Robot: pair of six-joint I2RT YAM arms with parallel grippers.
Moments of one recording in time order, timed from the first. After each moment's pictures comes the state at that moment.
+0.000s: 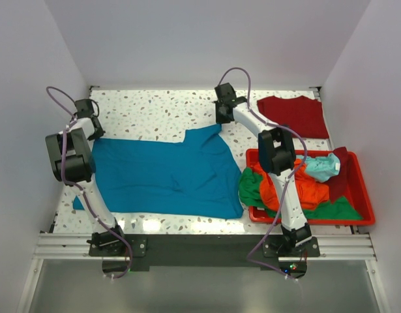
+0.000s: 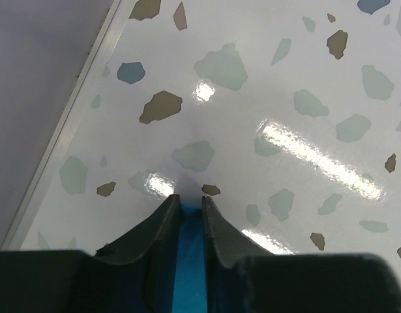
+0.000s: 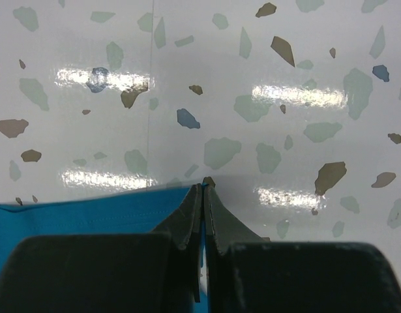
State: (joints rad) left arm 0.31 2.08 1.41 -0.25 -0.21 -0.15; right arm 0.42 2.43 2.10 -0.59 0.17 0.31
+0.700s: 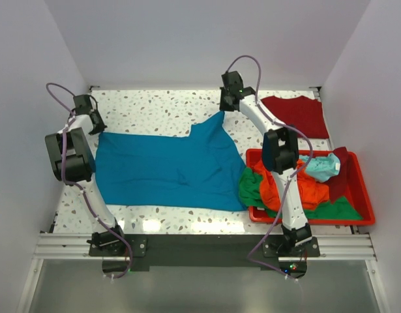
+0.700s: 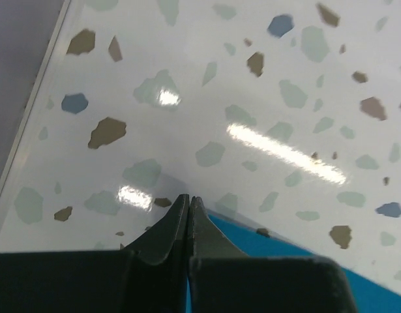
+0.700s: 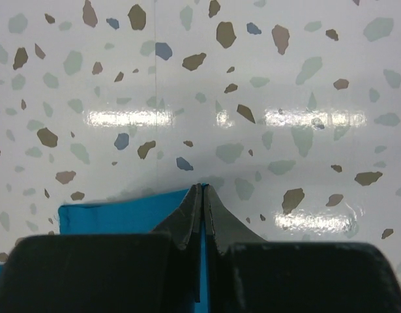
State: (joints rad) left arm 0.31 2.09 1.46 -0.26 -0.07 -0.16; right arm 0.38 2.43 2.23 -0.62 0.17 0.36
